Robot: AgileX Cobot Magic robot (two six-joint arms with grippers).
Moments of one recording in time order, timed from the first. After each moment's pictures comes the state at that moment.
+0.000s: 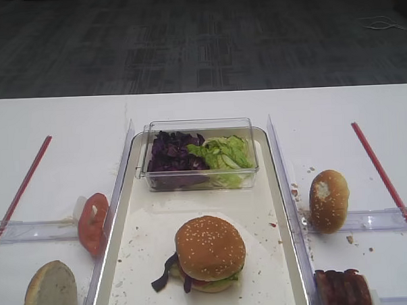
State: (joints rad) left arm 0.11 -0.02 -0.49 -0.04 1.18 0.03; right arm 0.00 -0.02 -0.48 0.04 1.12 -0.06
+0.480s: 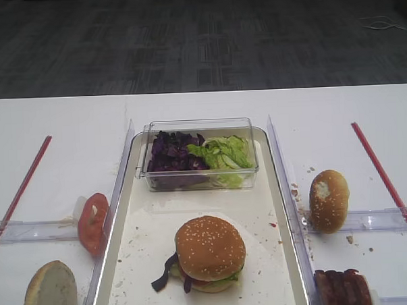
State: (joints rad) left arm 0.11 -0.02 -0.49 -0.04 1.18 0.03; right arm 0.00 -0.02 -0.48 0.04 1.12 -0.06
